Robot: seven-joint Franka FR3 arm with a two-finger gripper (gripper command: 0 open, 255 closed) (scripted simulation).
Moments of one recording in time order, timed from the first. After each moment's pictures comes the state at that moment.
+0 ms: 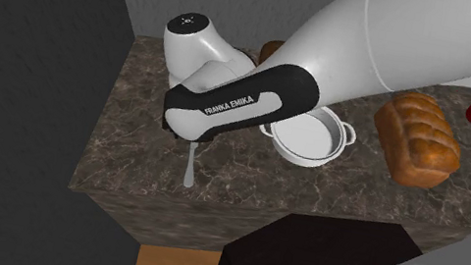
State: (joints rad) arm 0.02 0.24 0.41 -2.15 -0.13 2.36 0.96
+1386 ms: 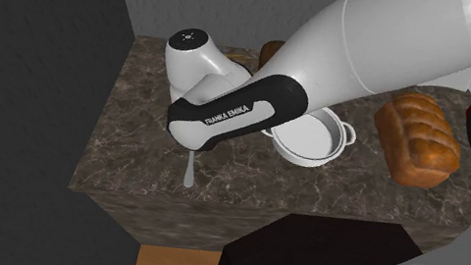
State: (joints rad) arm 0.03 0.30 0.39 -2.16 -0.16 2.43 0.98
